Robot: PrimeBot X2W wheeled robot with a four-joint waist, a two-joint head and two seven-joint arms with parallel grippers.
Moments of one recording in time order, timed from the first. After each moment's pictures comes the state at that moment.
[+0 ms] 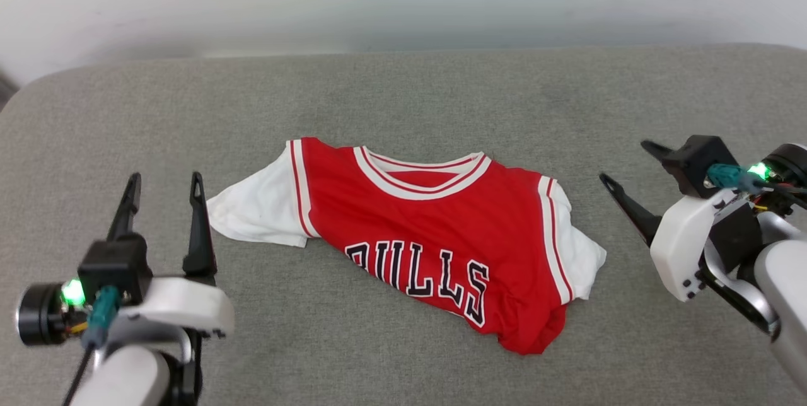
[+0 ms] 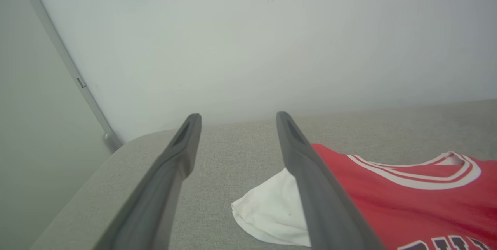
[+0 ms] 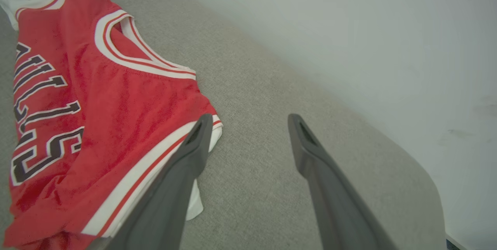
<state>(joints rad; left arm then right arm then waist) -0.26 0.63 -0.51 -0.03 -0.59 0.51 -0.26 -0.51 -0.57 0.52 0.17 0.33 0.13 0.23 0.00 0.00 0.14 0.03</state>
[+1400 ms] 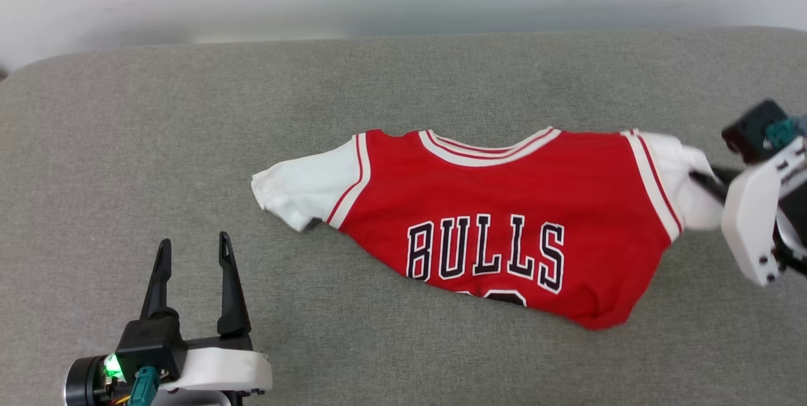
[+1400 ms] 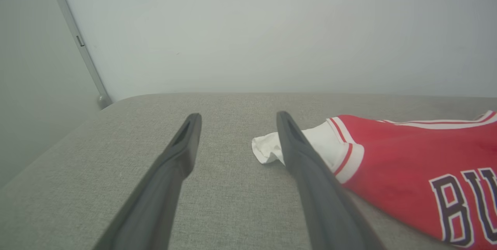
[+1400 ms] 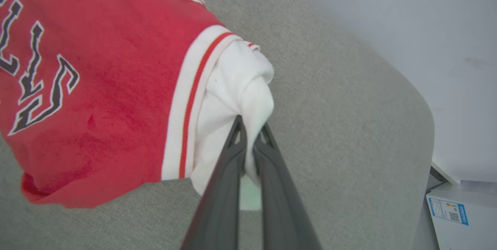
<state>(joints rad) 0.03 0.11 -0.07 -0.07 -0.13 0.19 -0.26 -0.77 -0.84 0.87 0.30 0.70 0.13 0.36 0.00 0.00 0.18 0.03</state>
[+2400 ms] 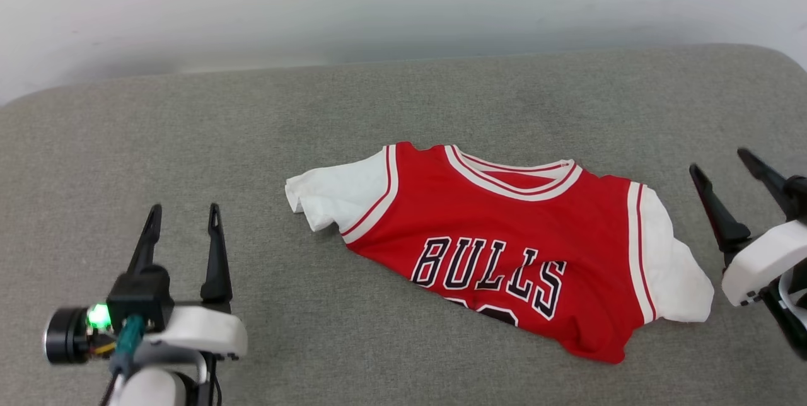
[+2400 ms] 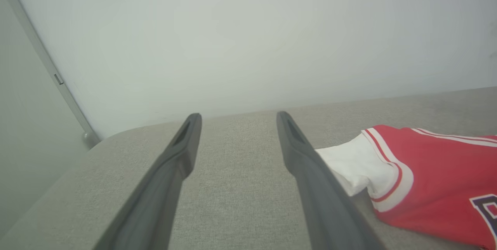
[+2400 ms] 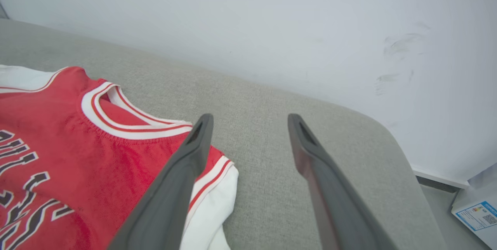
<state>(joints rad) -0.09 0.16 -0.01 0.08 -0.08 0.06 -0.26 -0.42 -0.56 0.34 0.46 0.42 0.13 -0.17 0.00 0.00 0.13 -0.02</state>
